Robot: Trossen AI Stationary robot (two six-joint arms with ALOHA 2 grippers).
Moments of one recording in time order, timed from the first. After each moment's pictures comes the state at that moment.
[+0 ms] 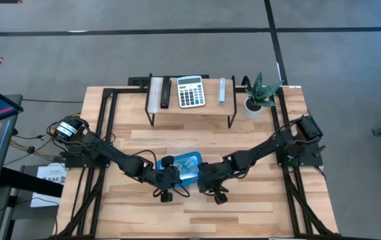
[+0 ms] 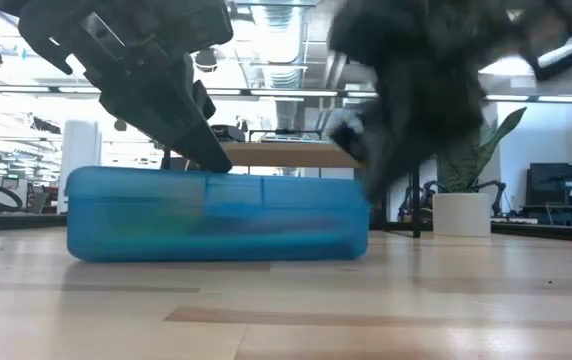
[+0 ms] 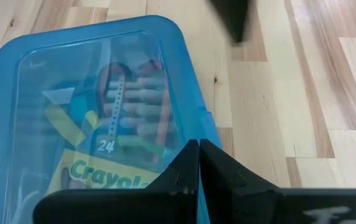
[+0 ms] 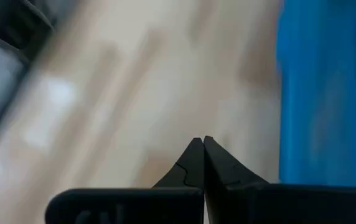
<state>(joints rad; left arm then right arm) -0.44 1.68 0.89 -0.04 -0.28 -0.36 0.31 1.83 1.06 -0.11 -0.20 0.06</state>
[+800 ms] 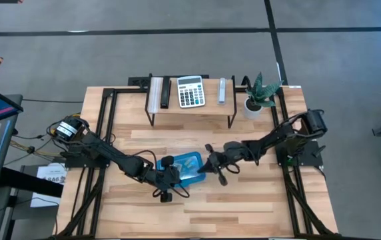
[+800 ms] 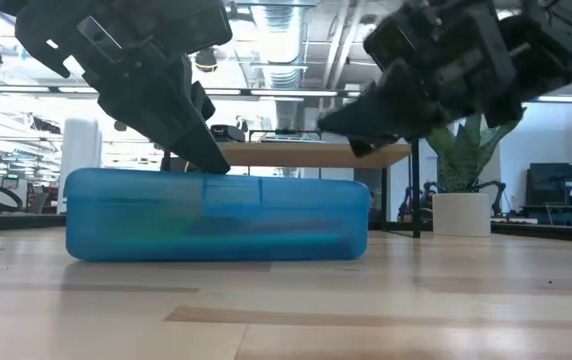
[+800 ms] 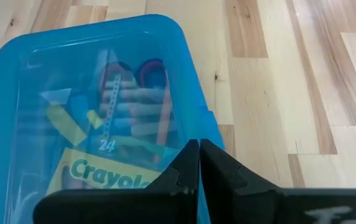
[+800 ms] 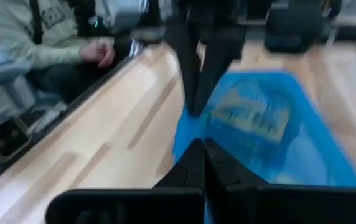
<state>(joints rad) -0.43 1.68 0.89 -0.05 -0.28 -0.35 0.15 1.72 0.60 0.87 -0.21 0.06</state>
